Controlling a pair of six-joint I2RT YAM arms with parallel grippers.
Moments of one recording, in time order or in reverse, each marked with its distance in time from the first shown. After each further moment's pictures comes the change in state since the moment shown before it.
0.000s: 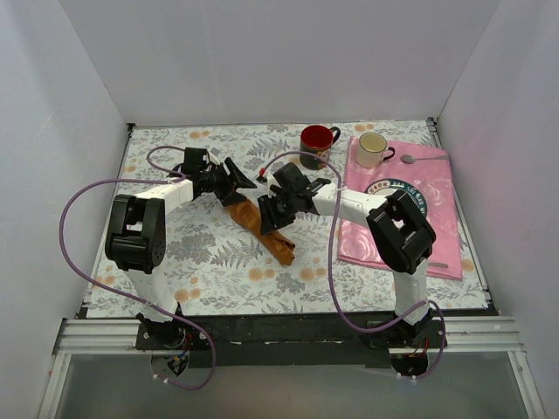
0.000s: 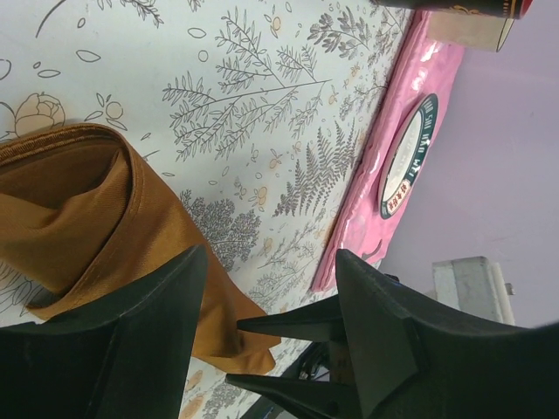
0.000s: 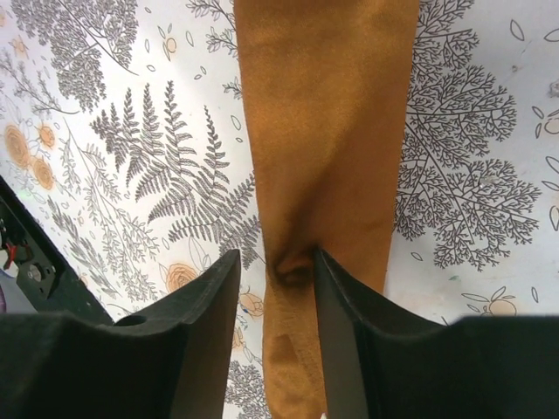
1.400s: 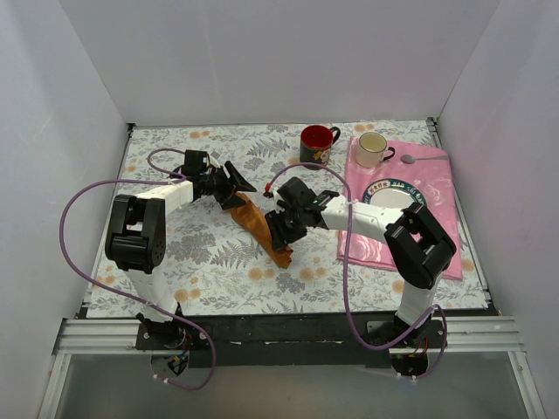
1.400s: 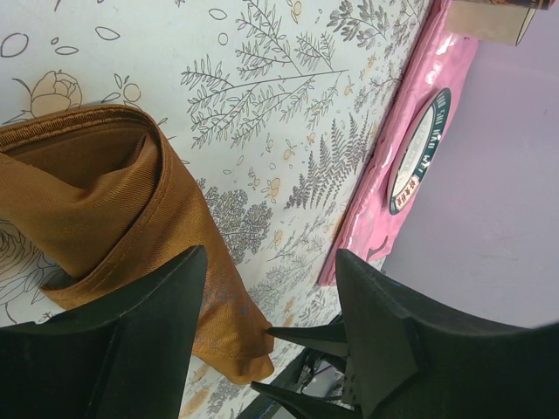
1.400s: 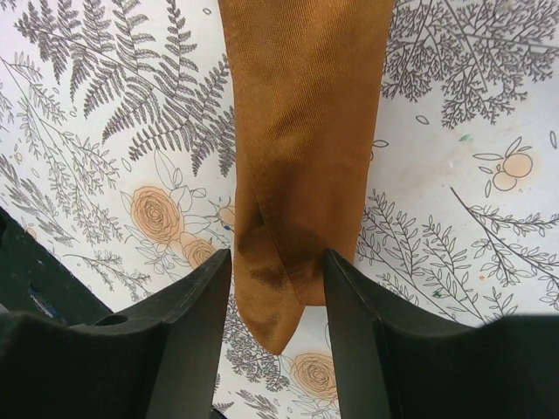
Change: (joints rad) left arm 0.002 0.000 -0.019 -0.019 -0.001 0.010; right arm 0.064 -0.169 -0.174 -0.073 0.143 -0.018
